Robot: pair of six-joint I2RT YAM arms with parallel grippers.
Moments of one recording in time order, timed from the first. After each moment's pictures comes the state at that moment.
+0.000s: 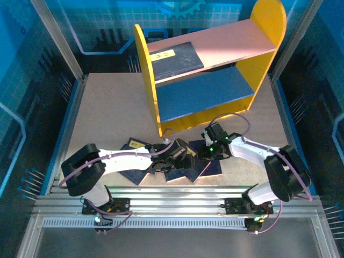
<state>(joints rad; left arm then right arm) -0.99 1.60 0.89 -0.34 0.00 -1.08 0.52 1.43 0.69 -0.48 -0.23 0.44</state>
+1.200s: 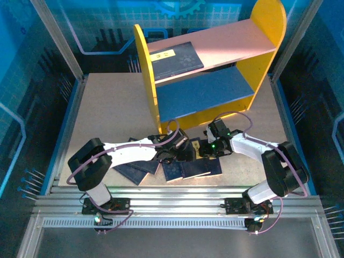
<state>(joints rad) -0.91 1.67 1.01 -0.41 0.05 -0.93 0.44 1.50 0.73 -0.47 -0.29 0.41</state>
